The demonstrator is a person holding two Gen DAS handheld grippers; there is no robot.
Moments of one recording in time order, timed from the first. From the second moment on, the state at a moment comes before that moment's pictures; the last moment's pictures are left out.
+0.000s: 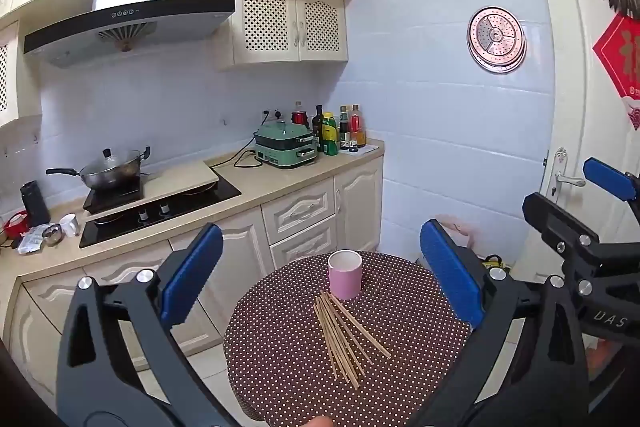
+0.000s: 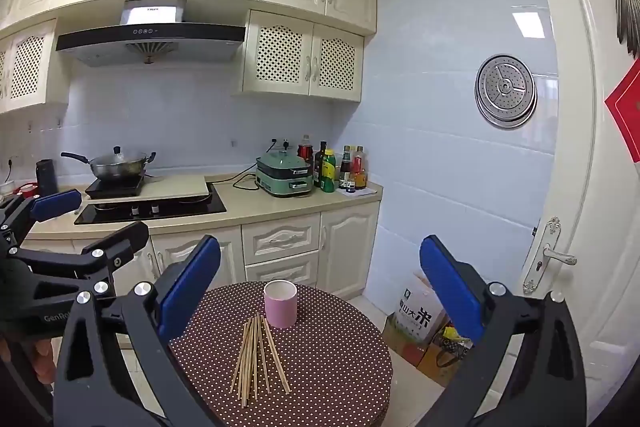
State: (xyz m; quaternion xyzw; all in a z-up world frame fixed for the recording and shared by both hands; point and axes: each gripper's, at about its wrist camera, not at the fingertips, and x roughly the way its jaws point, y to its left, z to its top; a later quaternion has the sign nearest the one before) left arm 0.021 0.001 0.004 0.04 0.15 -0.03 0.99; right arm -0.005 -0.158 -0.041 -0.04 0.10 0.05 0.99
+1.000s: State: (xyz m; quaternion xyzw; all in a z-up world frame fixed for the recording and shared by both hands) left arm 0.023 0.040 0.012 0.02 0.14 -0.06 0.99; right arm -0.018 -0.129 -0.024 -0.03 0.10 0.03 0.99
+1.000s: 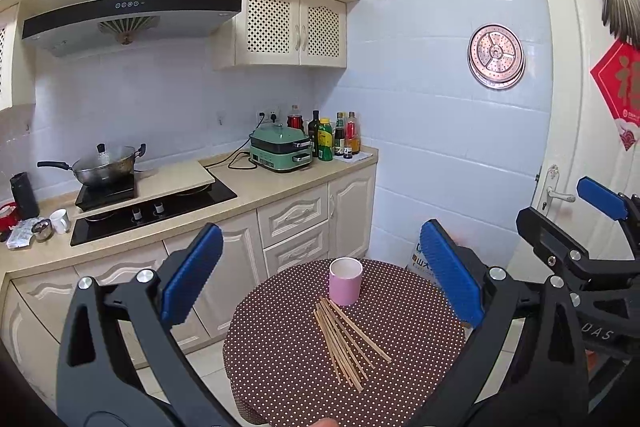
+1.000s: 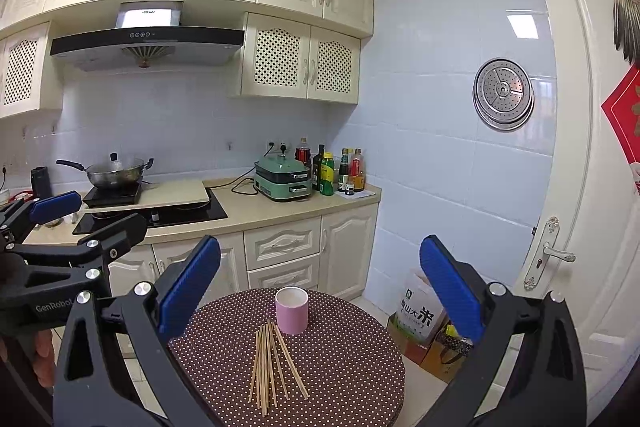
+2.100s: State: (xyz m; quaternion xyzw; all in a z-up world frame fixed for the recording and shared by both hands) left arm 0.020 0.078 0.022 0.00 0.13 -0.07 0.99; right arm -0.027 -0.100 -0.016 -0.05 0.09 0.03 0.99
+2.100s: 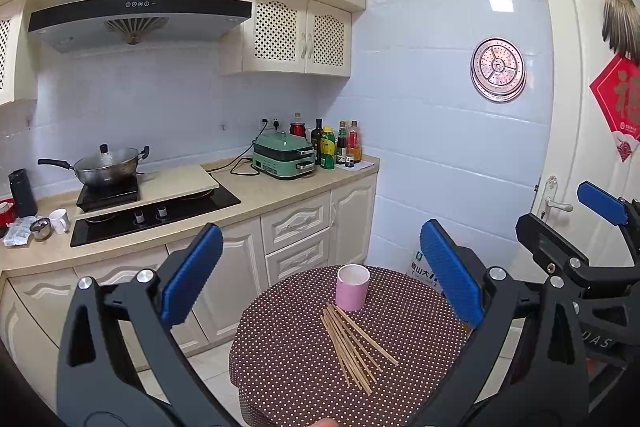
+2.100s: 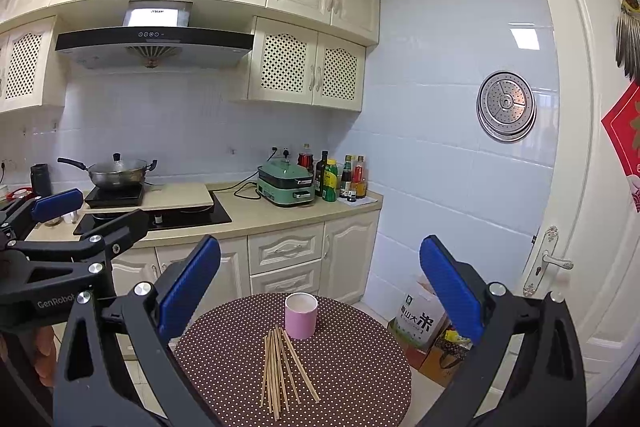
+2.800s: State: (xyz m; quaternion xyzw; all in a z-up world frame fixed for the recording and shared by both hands) left arm 0.030 0.086 0.019 0.01 0.15 -0.06 0.99; right arm -0.018 -0.092 -0.021 -0.03 0.13 0.02 0.99
